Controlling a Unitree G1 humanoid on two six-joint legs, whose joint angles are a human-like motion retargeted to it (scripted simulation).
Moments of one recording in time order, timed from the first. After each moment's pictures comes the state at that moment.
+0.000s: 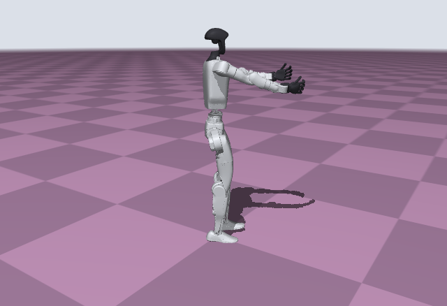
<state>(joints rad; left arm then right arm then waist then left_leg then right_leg) -1.36 -0.02 0.28 1.43 -0.27 -0.16 -0.68 -1.18 -0.28 -0.31 1.52 0.26 -0.24 0.41 0.14 -0.09 -0.04 -0.22 -0.15 0.10 0.10 -0.03 0.11 -0.14 -0.02 -0.14 0.13 0.03 -0.02</state>
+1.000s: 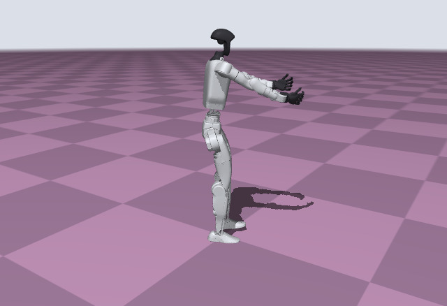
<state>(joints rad) -1.33 0.00 0.25 1.43 -0.28 -0.14 -0.70 -1.16 -0.26 -0.30 1.51 0.32 -0.23 0.44 0.13 -0.08 0.03 -0.33 -0.14 0.05 0.17 -0.05 0.10 -0.24 -0.03 -0.13 0.15 0.05 -0.01</state>
